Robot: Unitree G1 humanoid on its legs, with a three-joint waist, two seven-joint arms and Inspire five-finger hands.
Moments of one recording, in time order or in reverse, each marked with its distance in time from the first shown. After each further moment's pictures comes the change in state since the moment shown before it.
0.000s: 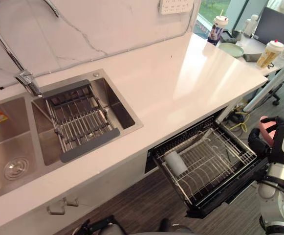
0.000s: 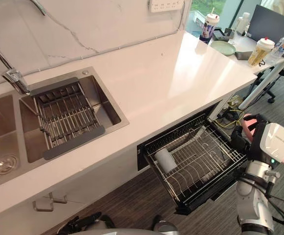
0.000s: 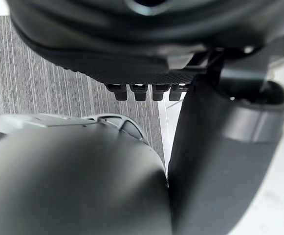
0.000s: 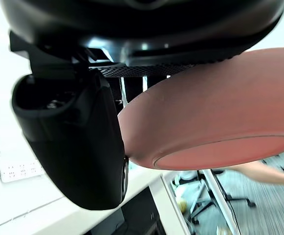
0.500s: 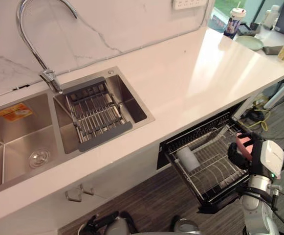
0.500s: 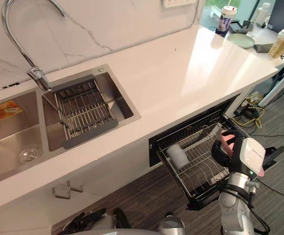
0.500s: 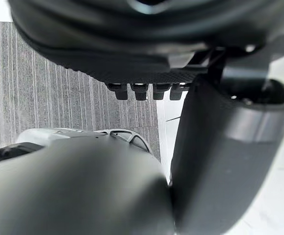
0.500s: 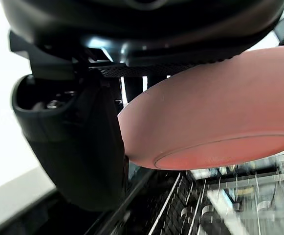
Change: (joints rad) left arm -0.020 -0.026 -0.019 -0.003 0.002 -0.005 -0.022; right arm 0.032 0.086 0.094 0.026 0.002 -0.032 0.106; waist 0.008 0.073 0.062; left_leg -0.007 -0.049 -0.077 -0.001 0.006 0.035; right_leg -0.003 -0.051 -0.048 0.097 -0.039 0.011
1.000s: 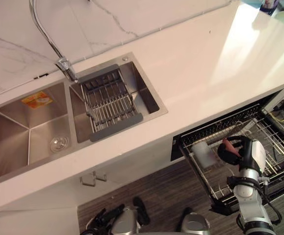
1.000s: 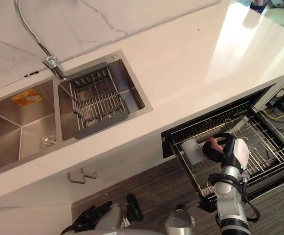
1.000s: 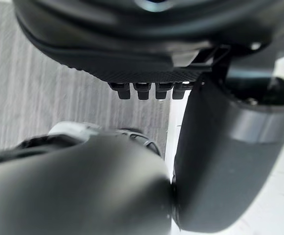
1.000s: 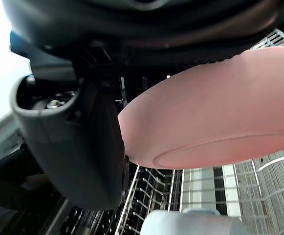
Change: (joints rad) left arm -0.022 -0.008 -0.036 -0.001 -0.158 -0.015 -0.115; right arm -0.196 -0.042 0.029 0.164 0.276 0.099 0.099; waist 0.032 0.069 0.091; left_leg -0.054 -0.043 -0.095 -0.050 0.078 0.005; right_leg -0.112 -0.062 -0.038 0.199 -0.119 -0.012
